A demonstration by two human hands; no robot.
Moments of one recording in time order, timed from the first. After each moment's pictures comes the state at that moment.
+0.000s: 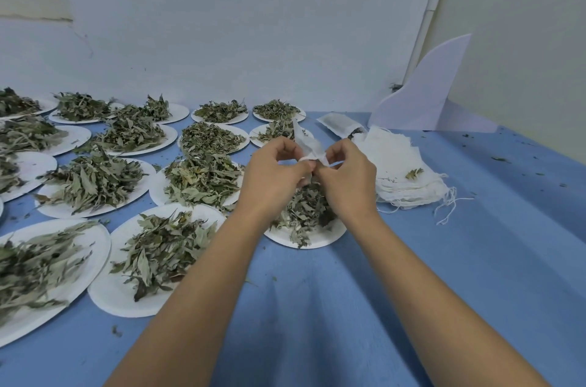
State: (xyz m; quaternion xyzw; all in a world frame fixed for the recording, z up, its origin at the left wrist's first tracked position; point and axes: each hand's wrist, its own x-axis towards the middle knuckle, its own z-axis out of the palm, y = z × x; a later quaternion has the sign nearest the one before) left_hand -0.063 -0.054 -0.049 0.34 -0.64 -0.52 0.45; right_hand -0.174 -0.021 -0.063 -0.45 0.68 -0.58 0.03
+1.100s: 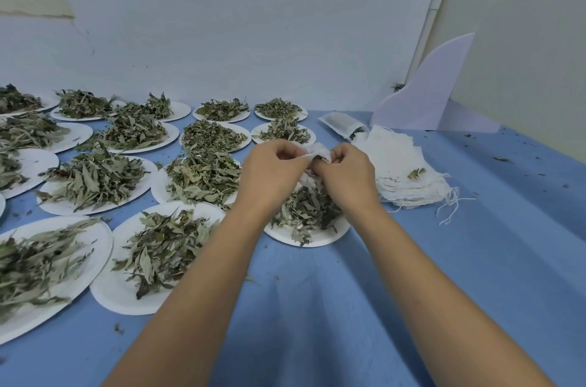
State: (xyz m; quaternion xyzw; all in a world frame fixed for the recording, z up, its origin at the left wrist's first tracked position) left_hand -0.061 -0.058 -0.046 0.39 -0.68 -0.43 0.45; right_hand -0.172 -0.024 -0.055 -0.41 0.72 -0.54 0.12
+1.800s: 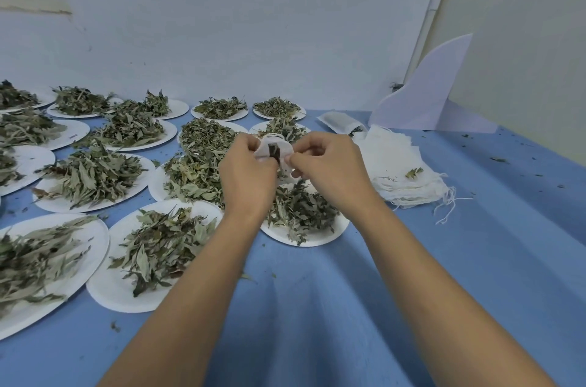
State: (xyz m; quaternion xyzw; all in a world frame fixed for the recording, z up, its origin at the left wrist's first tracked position) left_hand -0.055 -0.066 -0.056 0.47 -0.62 -0.32 0.54; right_hand -0.152 -0.012 -0.032 -0.54 0.65 -0.52 0.14
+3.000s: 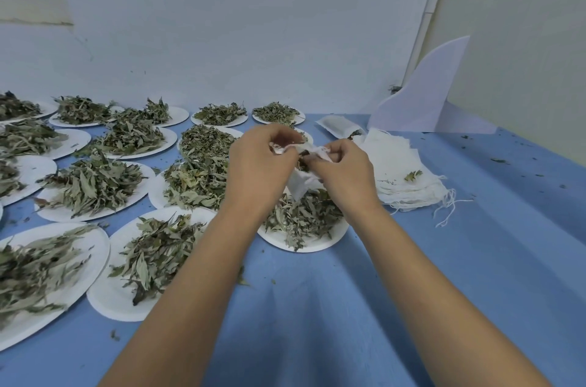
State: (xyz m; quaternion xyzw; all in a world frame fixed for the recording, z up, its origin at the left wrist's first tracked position) left_hand -0.051 -0.050 -0.030 0.36 -0.73 -0.29 0.51; right_hand -0.174 -0.023 -0.049 -0.42 0.68 -0.59 0.15
